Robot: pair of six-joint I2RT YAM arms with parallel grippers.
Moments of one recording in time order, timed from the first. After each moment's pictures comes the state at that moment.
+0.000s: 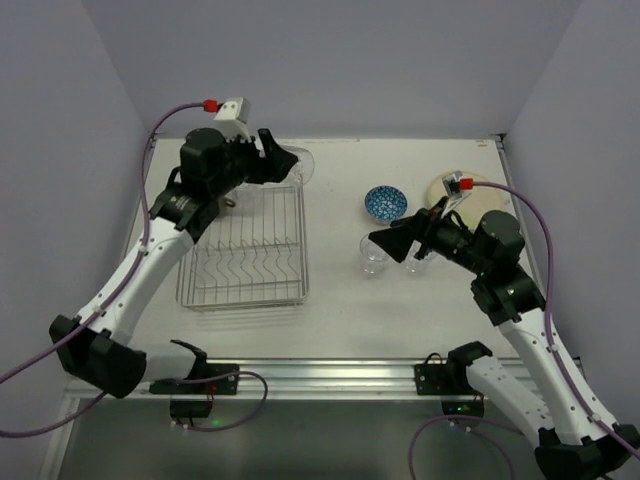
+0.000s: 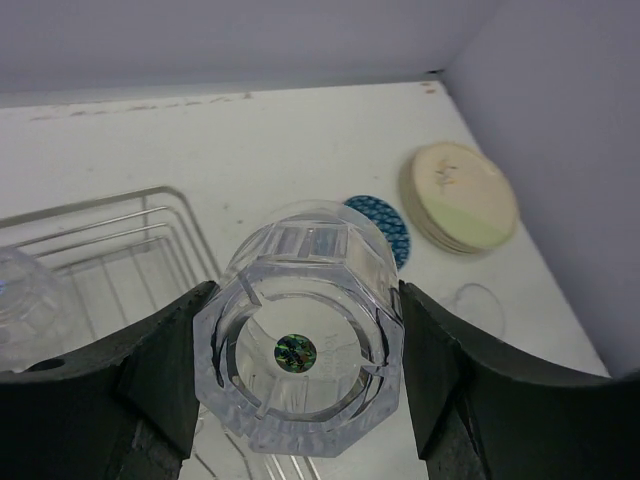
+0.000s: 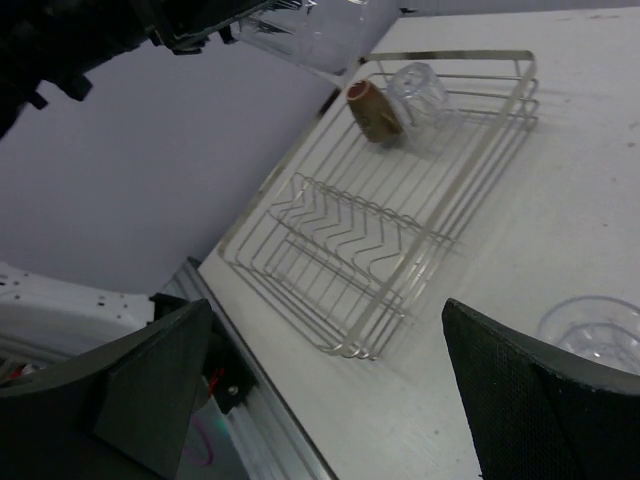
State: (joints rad) left arm -0.40 1.34 1.37 -0.29 0.13 -0.39; right arm 0.35 0.75 0.85 -0.23 -0.50 0.54
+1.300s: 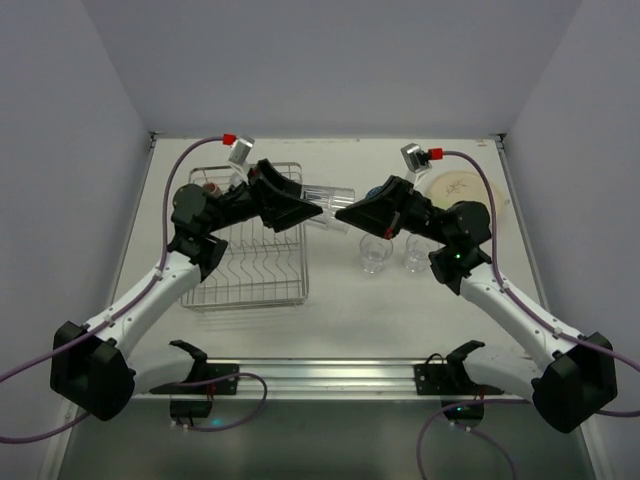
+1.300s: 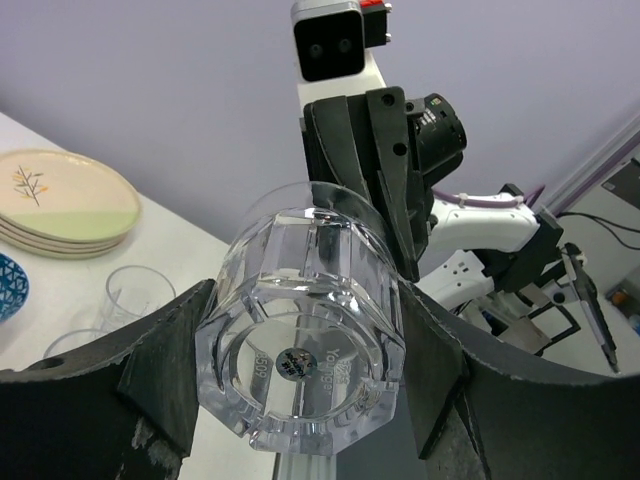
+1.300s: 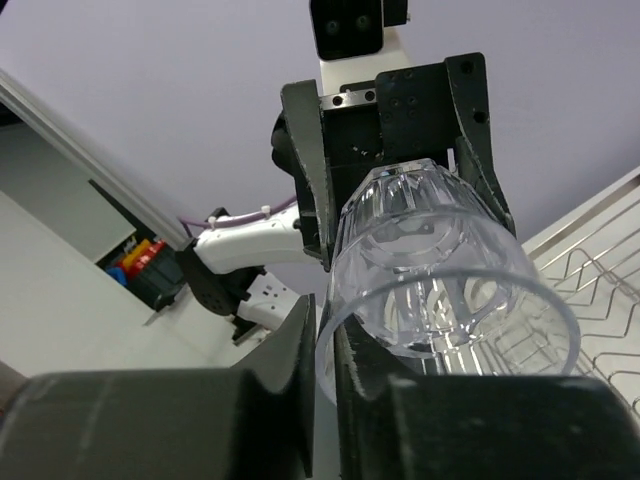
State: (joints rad) left arm -0.45 1.17 0.88 0.70 0.84 -0.95; right arm 0.51 1.10 0.82 0.79 -0.79 1.16
